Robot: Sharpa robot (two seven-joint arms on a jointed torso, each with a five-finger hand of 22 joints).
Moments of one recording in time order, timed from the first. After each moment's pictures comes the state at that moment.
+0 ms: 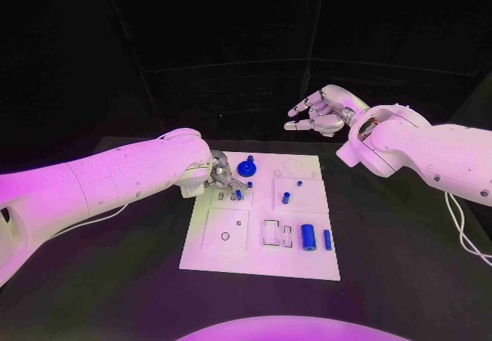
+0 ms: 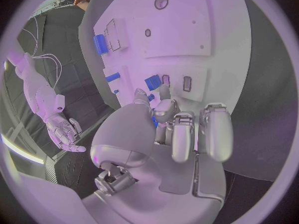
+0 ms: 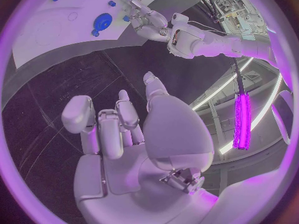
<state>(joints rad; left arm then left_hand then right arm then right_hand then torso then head) 1.31 -0.49 -0.13 1.15 -0.91 0.20 -0.58 1.15 0.10 -0.29 0.29 0.05 0.91 0.04 0.71 0.55 1.31 -0.03 1.19 1.03 1.47 -0.09 1.57 1.31 0.06 1.46 0.02 1.41 1.28 1.35 -0.78 -0.04 1.43 -0.96 -0.37 0.00 1.24 -0.06 -0.07 0.07 0.31 0.95 0.15 0.09 0.07 1.35 0.06 1.19 1.25 1.47 -0.01 1.47 1.31 0.09 1.29 0.10 1.31 1.02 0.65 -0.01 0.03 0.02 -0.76</state>
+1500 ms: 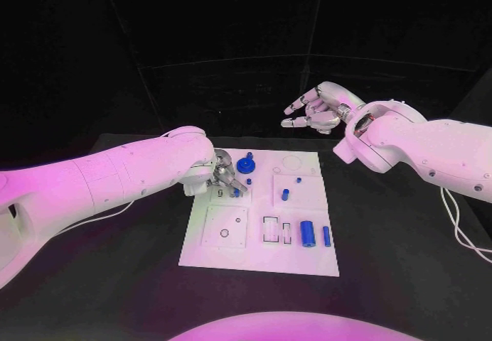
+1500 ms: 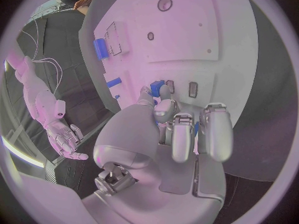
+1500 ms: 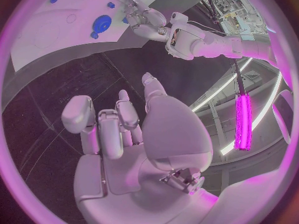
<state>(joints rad) 1.31 -0.46 -0.14 1.13 -0.91 0.23 -0.57 1.32 0.14 -0.19 0.16 0.05 0.89 0.03 0.70 0.58 1.30 -0.03 1.20 1.03 1.47 -0.09 1.57 1.31 0.06 1.47 0.02 1.41 1.27 1.35 -0.77 -0.04 1.42 -0.96 -0.35 0.00 1.26 -0.05 -0.08 0.07 0.34 0.95 0.15 0.09 0.07 1.35 0.06 1.20 1.25 1.47 -0.01 1.47 1.31 0.09 1.29 0.10 1.31 1.02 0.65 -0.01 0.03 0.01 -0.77</state>
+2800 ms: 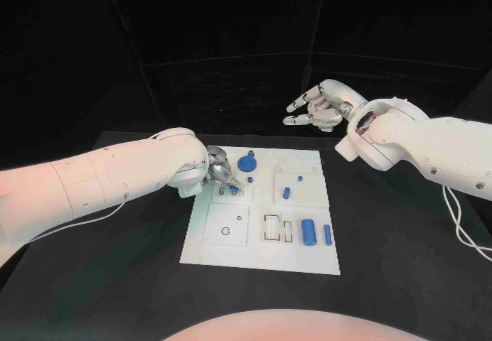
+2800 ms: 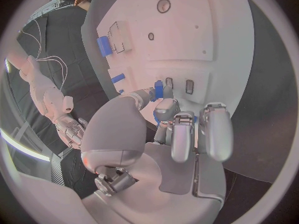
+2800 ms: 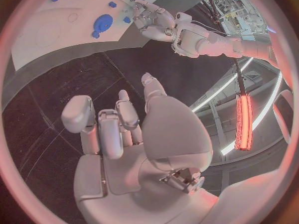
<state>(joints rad) 1.31 -0.55 -0.14 1.24 -0.92 0.12 -0.54 1.18 -0.11 0.53 0.16 0.20 0.88 0.05 0.66 0.64 1.30 -0.03 1.16 1.00 1.46 -0.09 1.57 1.31 0.06 1.47 0.02 1.40 1.27 1.35 -0.76 -0.04 1.41 -0.96 -0.35 0.00 1.26 -0.04 -0.09 0.07 0.36 0.95 0.15 0.09 0.07 1.35 0.06 1.20 1.25 1.47 -0.01 1.47 1.31 0.09 1.29 0.10 1.31 1.02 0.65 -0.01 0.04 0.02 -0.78</state>
